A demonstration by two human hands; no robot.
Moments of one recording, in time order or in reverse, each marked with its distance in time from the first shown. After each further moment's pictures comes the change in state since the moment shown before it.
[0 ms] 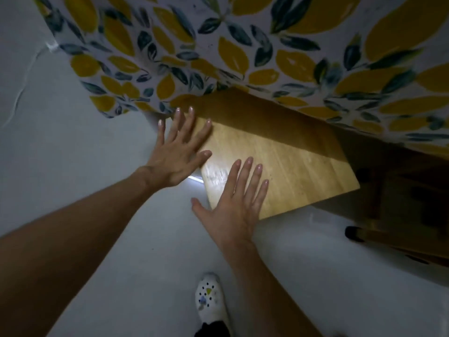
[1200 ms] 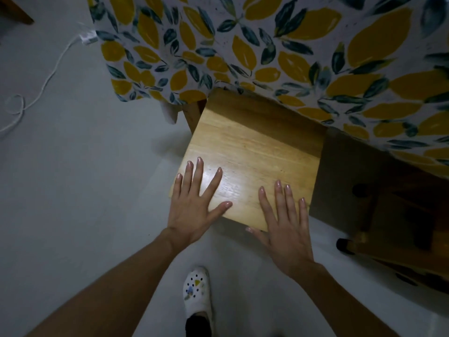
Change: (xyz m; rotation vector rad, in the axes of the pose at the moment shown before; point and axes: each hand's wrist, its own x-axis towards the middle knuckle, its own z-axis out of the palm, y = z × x) left_hand -0.112 0.102 0.055 -0.113 0.124 -0.245; right_hand -0.040 0.145 -0.036 -0.291 -0.169 -0.390
